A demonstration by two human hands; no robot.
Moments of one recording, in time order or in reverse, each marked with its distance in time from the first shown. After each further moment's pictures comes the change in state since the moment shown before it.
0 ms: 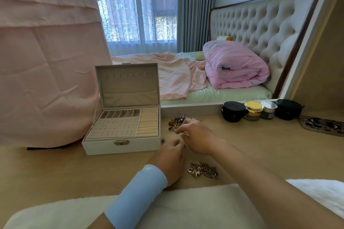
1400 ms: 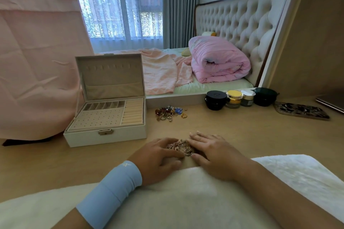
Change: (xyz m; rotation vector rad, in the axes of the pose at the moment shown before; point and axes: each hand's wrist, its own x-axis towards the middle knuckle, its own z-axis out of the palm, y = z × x) left_hand -0.025 -0.014 0.010 -0.002 -0.095 0.331; right_hand -0.132 0.010 -0.011 -0.210 -0.179 0.067
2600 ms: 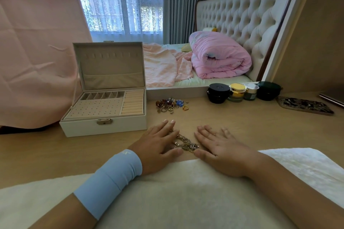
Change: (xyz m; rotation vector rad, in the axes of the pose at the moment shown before) left_hand 0.006 -0.008 0.005 0.126 -0.132 -0.103; right_hand -0.008 -0.002 -0.004 -0.068 -0.259 0.104
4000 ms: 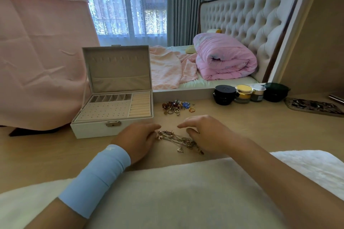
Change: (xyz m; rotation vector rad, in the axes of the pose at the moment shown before) left_hand -0.025 -0.029 -0.031 -0.113 0.289 -0.219; right_hand 0.045 -0.027 -0.028 0.302 0.416 -0.179
